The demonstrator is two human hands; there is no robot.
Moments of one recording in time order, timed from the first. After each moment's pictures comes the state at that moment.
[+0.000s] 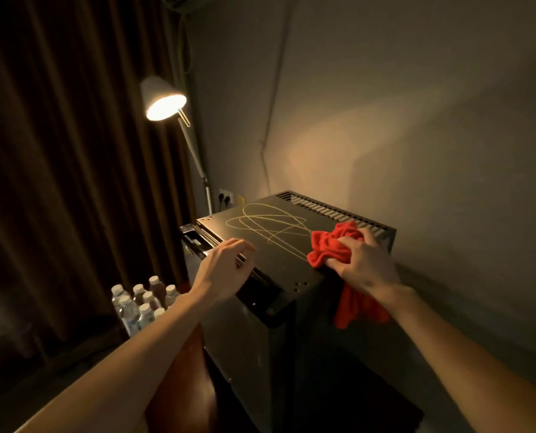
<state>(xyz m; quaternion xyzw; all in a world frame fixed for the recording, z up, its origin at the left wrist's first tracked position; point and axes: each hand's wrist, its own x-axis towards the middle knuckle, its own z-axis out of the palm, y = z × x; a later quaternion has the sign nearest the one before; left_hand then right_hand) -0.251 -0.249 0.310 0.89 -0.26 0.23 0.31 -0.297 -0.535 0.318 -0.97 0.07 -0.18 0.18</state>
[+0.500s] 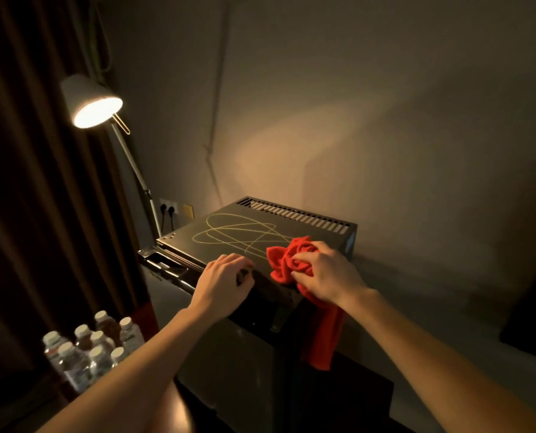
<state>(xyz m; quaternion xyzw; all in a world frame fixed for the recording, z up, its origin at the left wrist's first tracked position) -0.211 -0.253 0.299 0.86 -0.39 0.18 0.26 -0.314 -0.468 0.330 -0.98 0.08 -0.16 0.11</state>
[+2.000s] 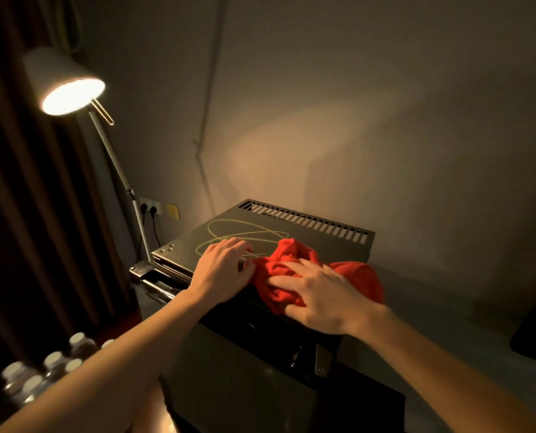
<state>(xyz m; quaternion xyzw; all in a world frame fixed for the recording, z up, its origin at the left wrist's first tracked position) -0.105 -0.255 0.311 0.87 -0.41 0.18 0.23 -0.267 -0.414 0.339 -1.00 0.00 -0.05 0.04</state>
